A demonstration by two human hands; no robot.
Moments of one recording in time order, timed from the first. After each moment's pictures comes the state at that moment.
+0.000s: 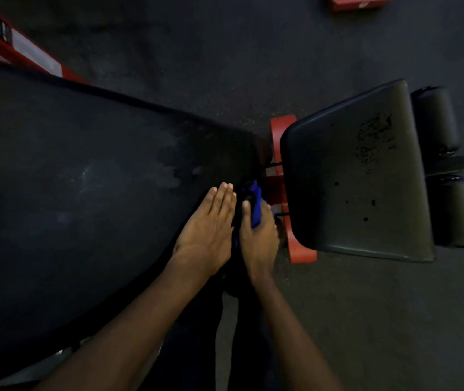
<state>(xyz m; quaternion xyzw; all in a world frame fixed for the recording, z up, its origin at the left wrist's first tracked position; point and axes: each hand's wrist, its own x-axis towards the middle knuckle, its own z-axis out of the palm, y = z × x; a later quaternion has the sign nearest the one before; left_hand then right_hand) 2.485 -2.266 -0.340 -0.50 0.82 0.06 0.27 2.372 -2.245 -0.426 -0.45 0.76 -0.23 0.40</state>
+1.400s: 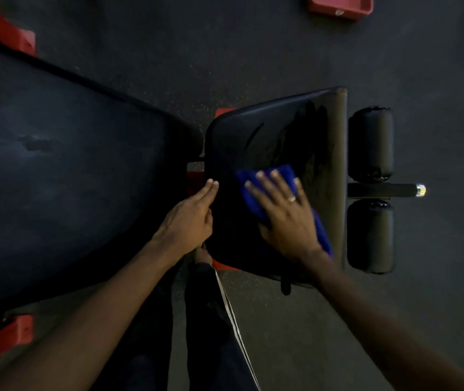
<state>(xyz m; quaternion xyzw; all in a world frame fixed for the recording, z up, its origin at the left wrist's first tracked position) 2.332 -2.310 -0.463 -0.66 0.62 0.42 -0.09 2.099 -2.361 -0.441 -0.90 0.43 0.10 0.05</state>
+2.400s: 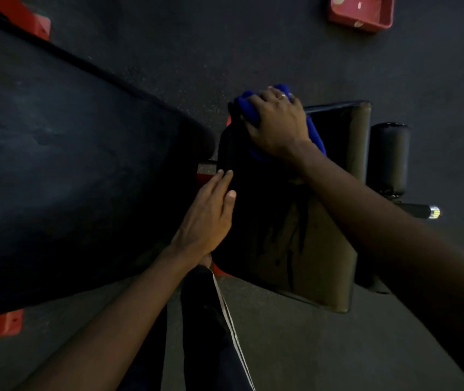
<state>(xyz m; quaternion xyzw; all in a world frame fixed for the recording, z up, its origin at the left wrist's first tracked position) 2.315 -2.326 -0.461 -0.70 0.50 0.46 -0.21 2.210 -2.540 -0.453 -0.87 0.47 0.14 0.06</state>
